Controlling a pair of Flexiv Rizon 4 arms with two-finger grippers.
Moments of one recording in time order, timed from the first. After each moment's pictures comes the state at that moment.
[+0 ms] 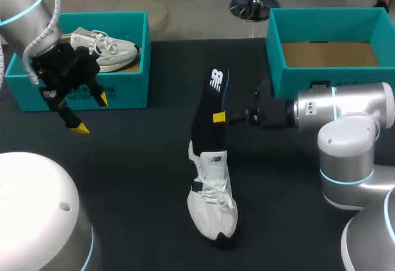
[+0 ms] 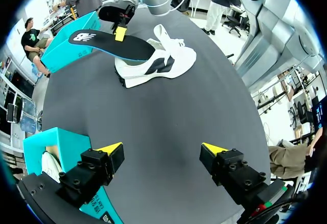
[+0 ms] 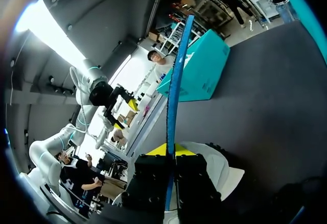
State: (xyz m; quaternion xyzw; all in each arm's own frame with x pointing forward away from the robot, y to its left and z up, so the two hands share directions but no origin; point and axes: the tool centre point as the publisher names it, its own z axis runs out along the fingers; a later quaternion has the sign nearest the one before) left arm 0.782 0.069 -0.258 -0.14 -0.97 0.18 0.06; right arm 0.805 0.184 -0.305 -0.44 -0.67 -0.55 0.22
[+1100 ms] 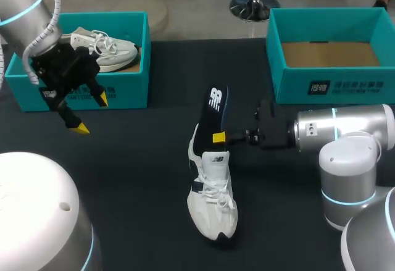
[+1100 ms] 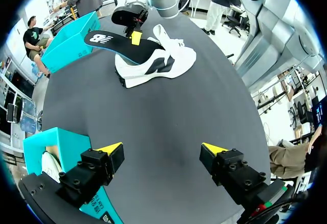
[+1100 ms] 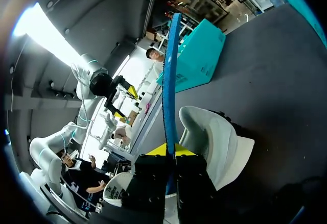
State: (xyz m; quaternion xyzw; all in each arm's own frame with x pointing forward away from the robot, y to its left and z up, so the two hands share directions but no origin) left arm 0.782 0.069 -0.258 -0.14 -0.97 0.18 0.06; right arm 0.762 0.187 -0.330 -0.46 -0.66 -0.55 0.25
